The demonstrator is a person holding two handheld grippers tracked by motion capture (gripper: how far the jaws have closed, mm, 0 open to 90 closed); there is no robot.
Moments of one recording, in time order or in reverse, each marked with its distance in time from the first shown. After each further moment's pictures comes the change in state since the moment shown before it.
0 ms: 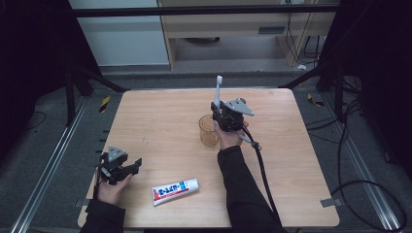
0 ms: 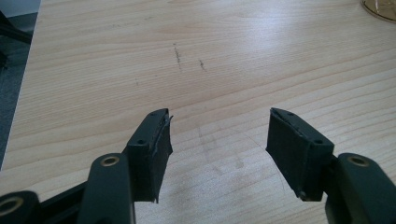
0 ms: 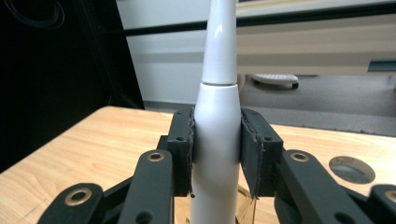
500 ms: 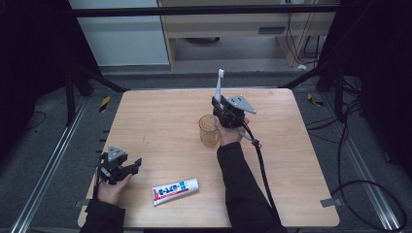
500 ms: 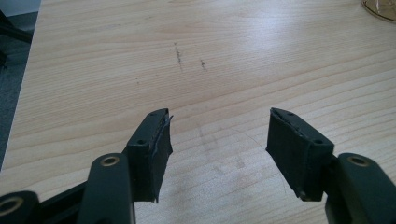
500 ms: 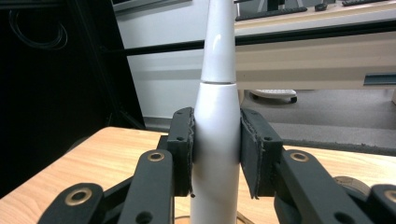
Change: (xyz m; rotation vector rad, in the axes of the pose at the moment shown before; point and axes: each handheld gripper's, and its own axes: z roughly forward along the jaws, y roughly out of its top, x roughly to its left) left arm 0.001 0.000 0.000 0.002 0.000 -0.001; right arm 0.000 0.012 -0.002 -0.073 -0.006 0.016
